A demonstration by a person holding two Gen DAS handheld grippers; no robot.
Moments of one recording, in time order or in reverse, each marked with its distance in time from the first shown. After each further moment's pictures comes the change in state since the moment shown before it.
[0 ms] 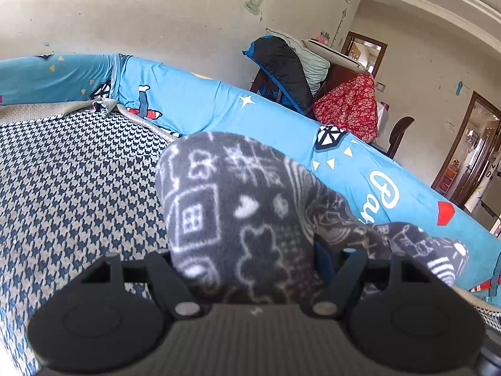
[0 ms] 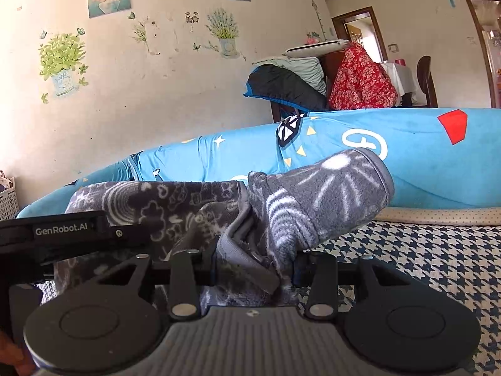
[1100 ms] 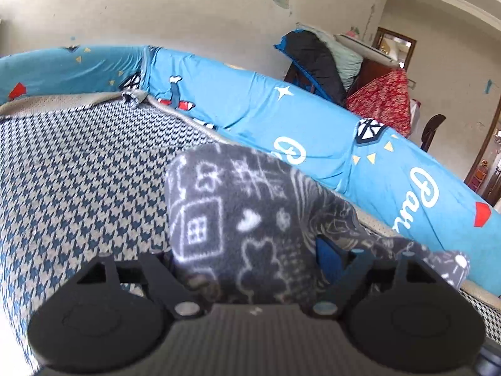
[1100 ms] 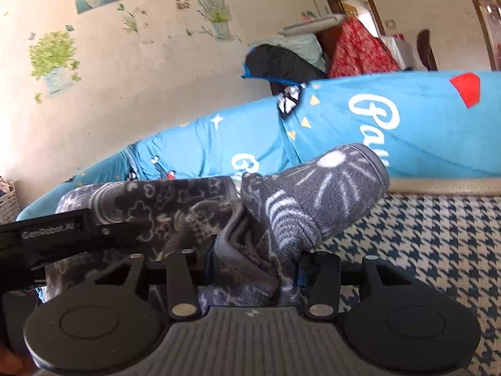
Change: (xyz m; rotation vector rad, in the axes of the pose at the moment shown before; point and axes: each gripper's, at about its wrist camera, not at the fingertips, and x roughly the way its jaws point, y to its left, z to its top) left arm 0.024 0.018 -0.005 -0.046 0.036 0.133; right arm 0.048 -0.013 -0.015 0.095 0.147 -0.028
